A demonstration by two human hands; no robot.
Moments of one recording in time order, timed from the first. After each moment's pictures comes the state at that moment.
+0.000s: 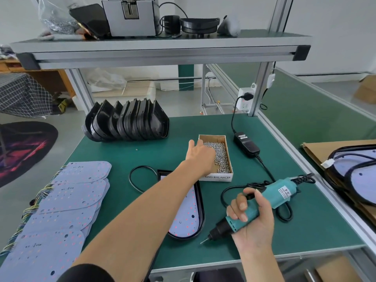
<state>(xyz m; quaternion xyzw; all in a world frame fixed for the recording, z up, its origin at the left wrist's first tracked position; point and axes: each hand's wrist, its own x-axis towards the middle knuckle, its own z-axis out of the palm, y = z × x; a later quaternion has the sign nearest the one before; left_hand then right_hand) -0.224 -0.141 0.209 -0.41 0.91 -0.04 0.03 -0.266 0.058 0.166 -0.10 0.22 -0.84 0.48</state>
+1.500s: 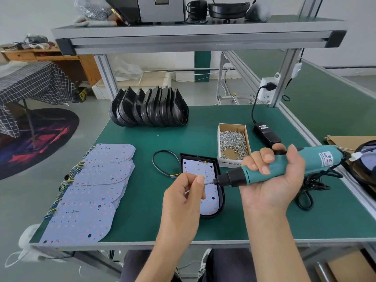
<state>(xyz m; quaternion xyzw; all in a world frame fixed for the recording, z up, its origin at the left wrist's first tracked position) -0.069 0.039 0.215 -0.43 0.60 0.47 -0.48 -0.222 0.042 0.261 -0.12 0.14 -0.89 0.41</state>
